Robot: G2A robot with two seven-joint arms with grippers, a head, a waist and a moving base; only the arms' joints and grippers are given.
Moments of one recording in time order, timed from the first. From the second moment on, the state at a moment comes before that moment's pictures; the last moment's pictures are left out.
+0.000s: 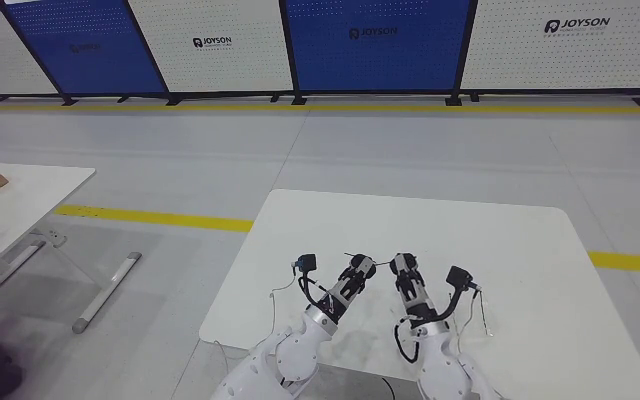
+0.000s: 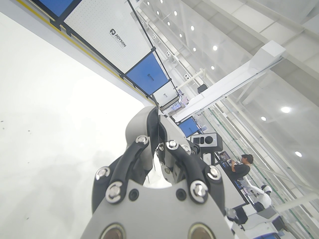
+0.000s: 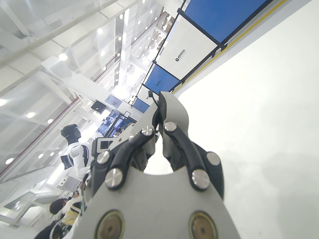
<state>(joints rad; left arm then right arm) 1.49 -1.26 -1.00 -1.57 0.24 -0.31 0.20 -1.47 -1.41 1.01 -1.53 -0.43 -0.15 -0.21</state>
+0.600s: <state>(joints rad) 1.49 -1.26 -1.00 -1.57 0.24 -0.31 0.20 -1.48 -1.41 1.03 -1.55 -0.42 -0.16 -0.21</state>
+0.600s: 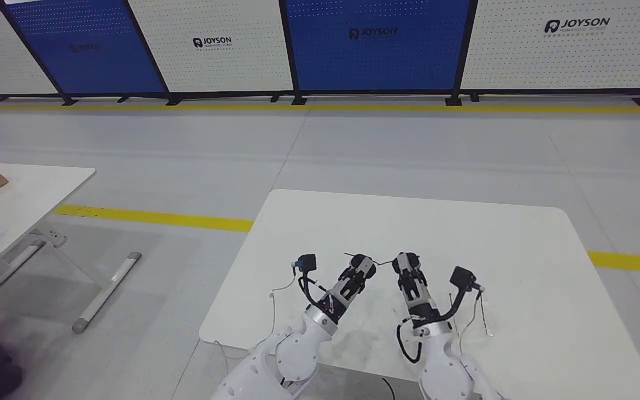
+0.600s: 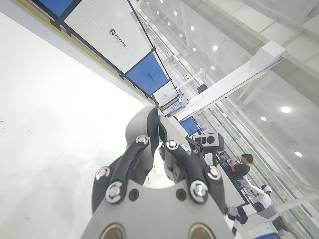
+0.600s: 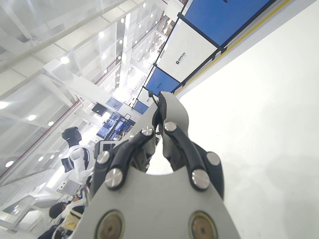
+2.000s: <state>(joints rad) 1.49 -1.26 -1.00 -1.57 0.24 -0.31 0.20 -1.49 -1.43 1.05 -1.54 -0.45 -0.16 -0.19</state>
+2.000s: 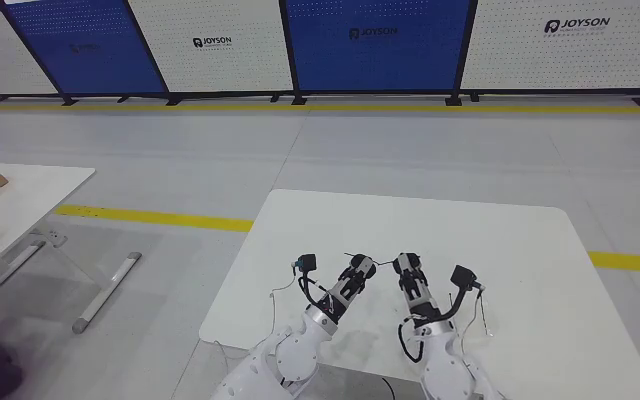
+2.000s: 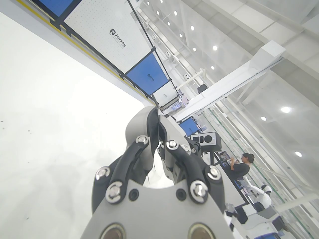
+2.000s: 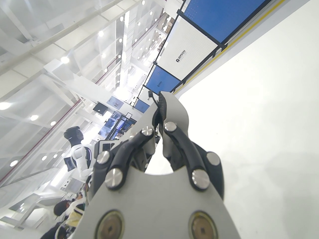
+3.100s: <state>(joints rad) 1.49 -1.26 -1.00 -1.57 0.24 -0.31 0.20 -1.51 -1.43 1.05 -1.55 -0.46 -0.17 -0.20</state>
